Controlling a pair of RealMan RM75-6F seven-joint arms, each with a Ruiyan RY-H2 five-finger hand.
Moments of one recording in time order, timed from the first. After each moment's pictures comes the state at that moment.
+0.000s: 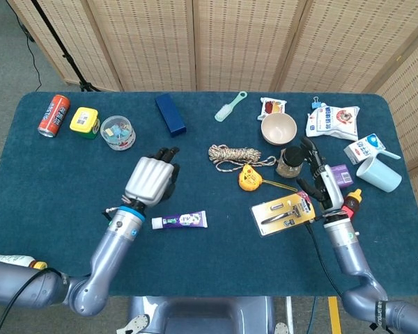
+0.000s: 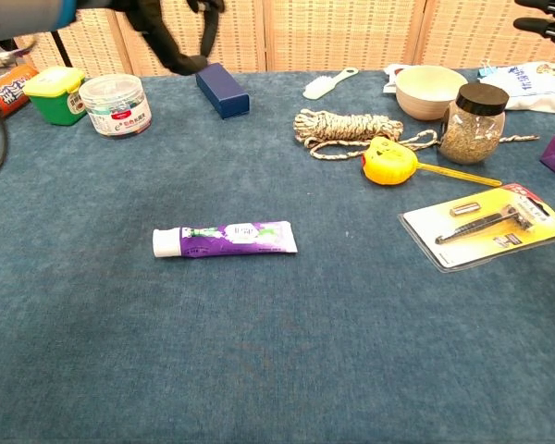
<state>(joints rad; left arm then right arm) -1.08 -1.37 -0.21 -2.04 0.59 1.37 0.79 0.47 -1.40 0.30 -1.47 -1.41 1.18 1.09</state>
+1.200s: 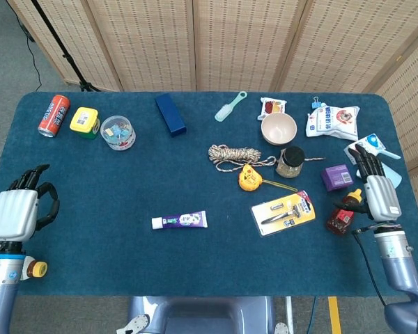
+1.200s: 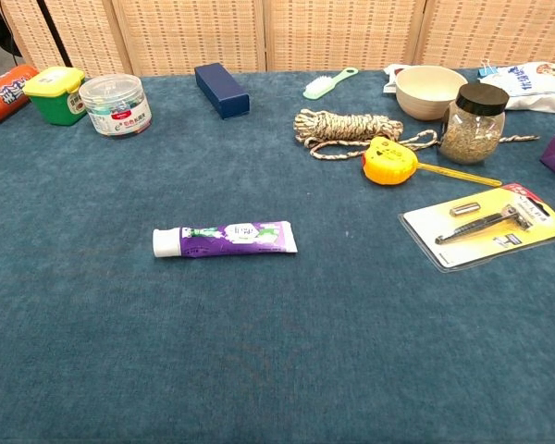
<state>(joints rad) -0.44 -1.12 0.07 -1.92 1.20 1.65 0.32 0.36 -1.25 0.19 -1.36 -1.40 1.29 0.42</state>
